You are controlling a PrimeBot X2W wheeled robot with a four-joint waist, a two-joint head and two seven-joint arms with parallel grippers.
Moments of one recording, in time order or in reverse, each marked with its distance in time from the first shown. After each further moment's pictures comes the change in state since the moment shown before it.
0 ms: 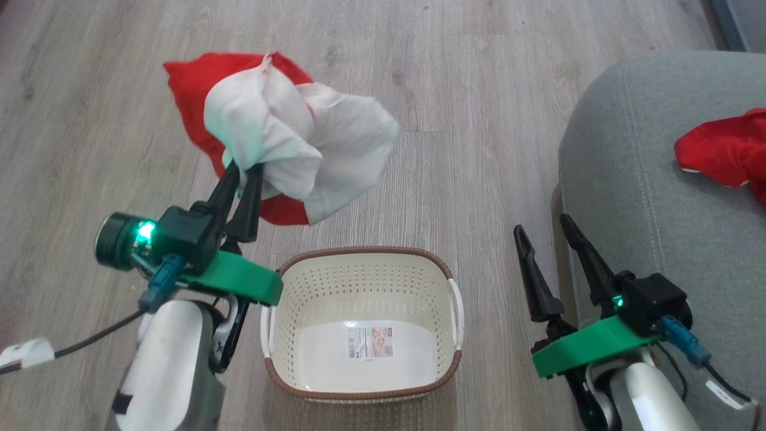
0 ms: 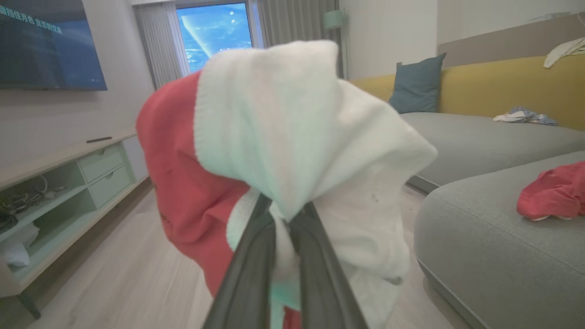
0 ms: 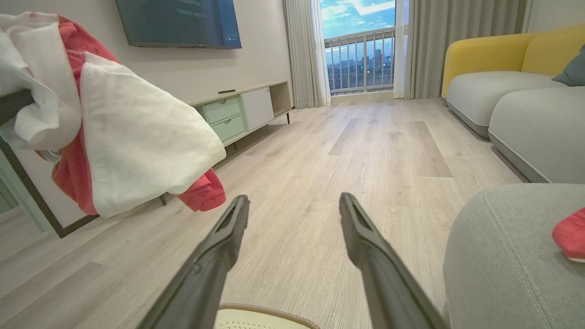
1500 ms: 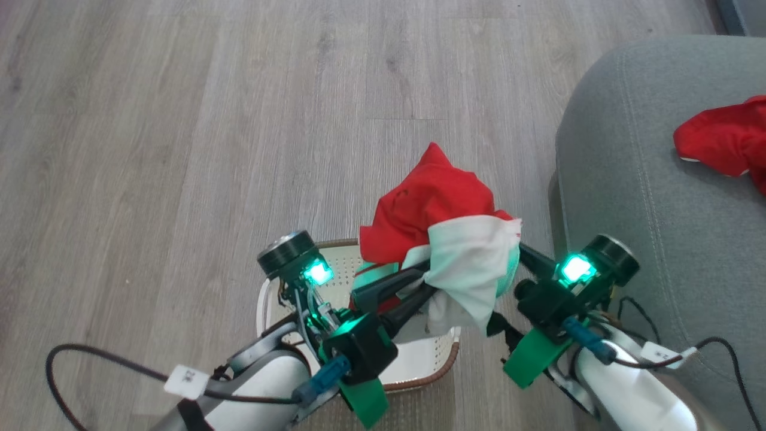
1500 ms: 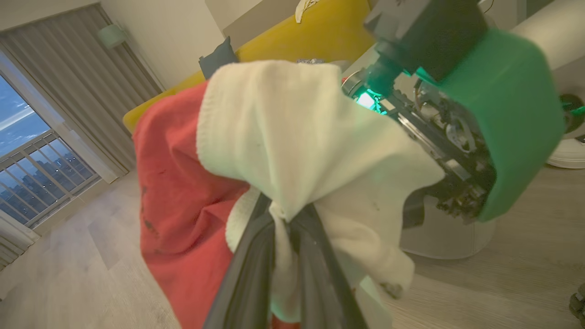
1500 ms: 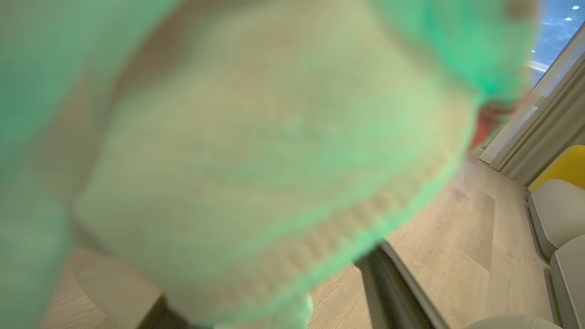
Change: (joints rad) left arm -0.097 0.203 -0.618 -0.121 0.063 -0.093 -0.003; right arm -0.208 -0.230 0.388 0.058 -0.202 0.000 0.000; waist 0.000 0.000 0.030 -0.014
